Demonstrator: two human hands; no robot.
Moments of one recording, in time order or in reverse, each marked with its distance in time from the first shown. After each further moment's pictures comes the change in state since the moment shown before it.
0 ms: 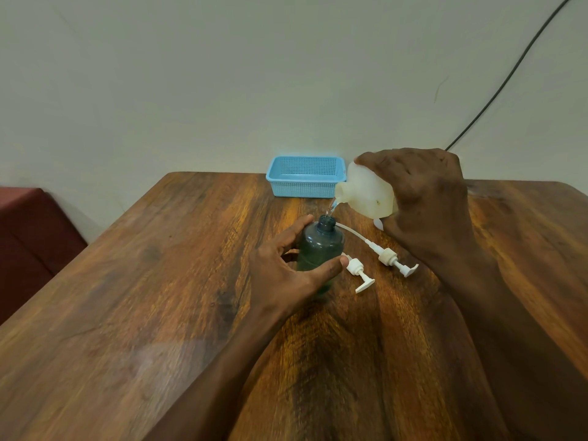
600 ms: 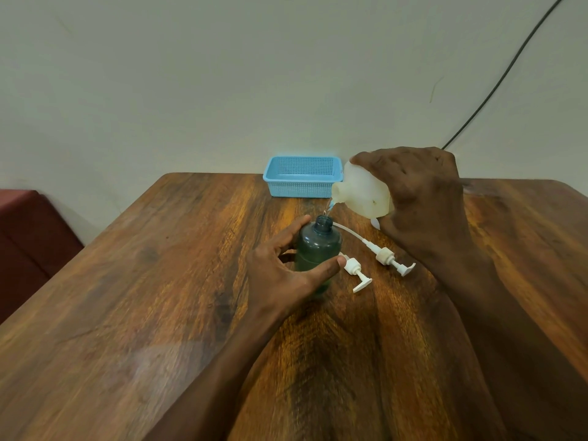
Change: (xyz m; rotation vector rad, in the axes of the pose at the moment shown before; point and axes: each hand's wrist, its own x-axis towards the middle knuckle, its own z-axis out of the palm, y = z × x) left_hand 0.000 -0.001 0.001 -0.011 -0.001 0.011; right_hand 0.001 -0.003 -0.003 -0.032 -0.004 -0.003
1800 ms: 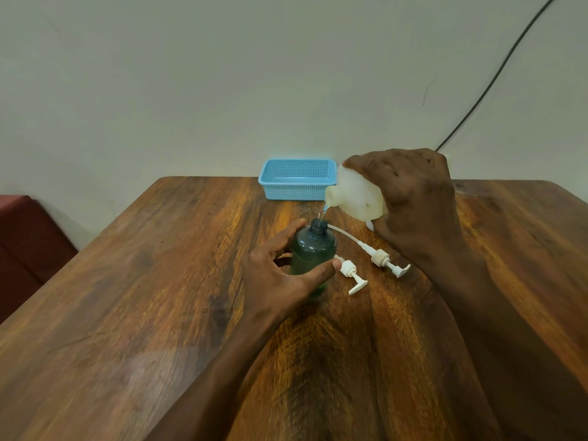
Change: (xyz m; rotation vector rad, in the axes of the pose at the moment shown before) left_hand -0.001 0.001 0.000 -0.002 0.008 -0.001; right_hand 0.000 0.001 0.000 0.008 -0.014 0.002
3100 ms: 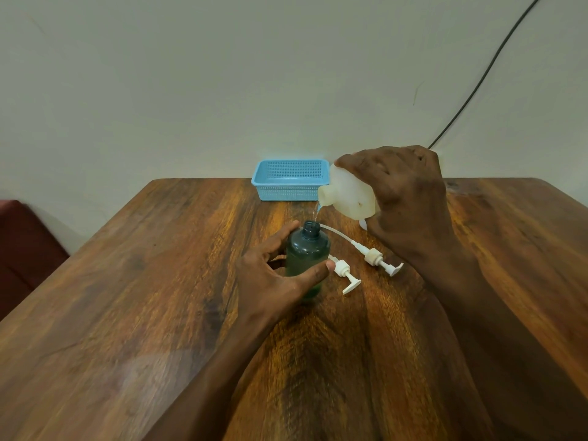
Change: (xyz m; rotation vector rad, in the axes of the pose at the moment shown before) left_hand 0.000 -0.002 0.002 -0.012 -0.018 -0.006; right_hand 0.001 0.002 -0.001 -0.023 0.021 -0.020
